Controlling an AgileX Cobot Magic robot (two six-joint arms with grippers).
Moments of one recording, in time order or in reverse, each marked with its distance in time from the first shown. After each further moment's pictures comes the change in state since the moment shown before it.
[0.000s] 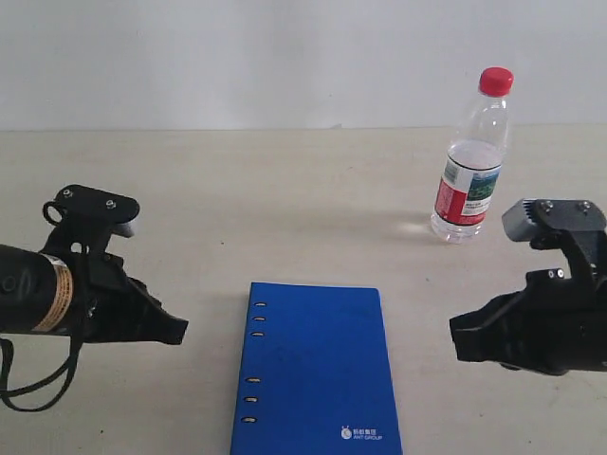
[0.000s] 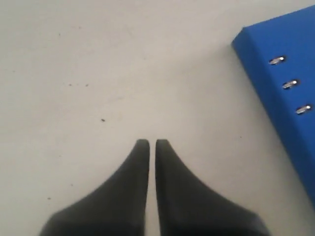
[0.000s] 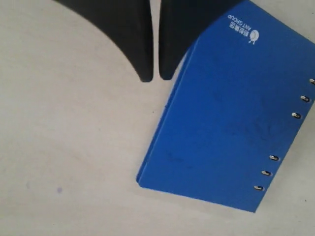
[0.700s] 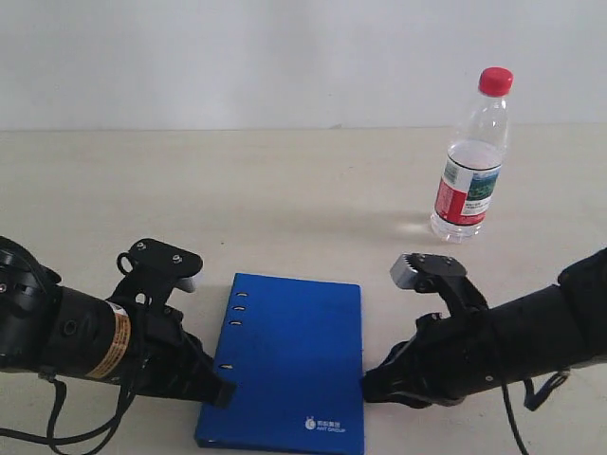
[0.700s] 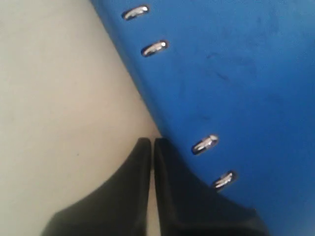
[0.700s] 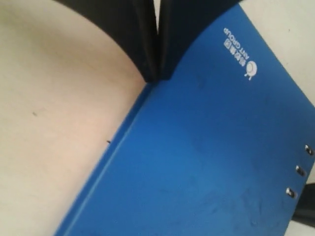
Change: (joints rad) left arm -0.107 0.166 -0.011 0.002 -0.157 -0.011; right arm 0.142 0.505 -0.189 0.070 0.211 -0.113
